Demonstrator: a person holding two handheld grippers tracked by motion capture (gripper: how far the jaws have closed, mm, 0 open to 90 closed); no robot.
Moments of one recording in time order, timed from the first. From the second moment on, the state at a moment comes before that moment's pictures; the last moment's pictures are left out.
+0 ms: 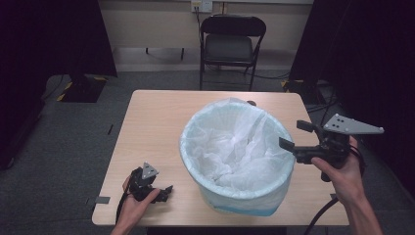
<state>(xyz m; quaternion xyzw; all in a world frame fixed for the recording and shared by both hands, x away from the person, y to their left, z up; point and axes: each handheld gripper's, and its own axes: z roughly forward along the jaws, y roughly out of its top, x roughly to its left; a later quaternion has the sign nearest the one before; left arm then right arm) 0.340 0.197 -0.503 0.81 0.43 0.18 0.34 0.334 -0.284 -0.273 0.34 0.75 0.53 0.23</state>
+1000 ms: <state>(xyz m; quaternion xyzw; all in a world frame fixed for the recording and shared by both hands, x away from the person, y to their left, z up) 0.340 0.198 -0.503 0.81 0.44 0.18 0.34 0.338 -0.353 -0.408 0.51 0.70 0.44 0.24</state>
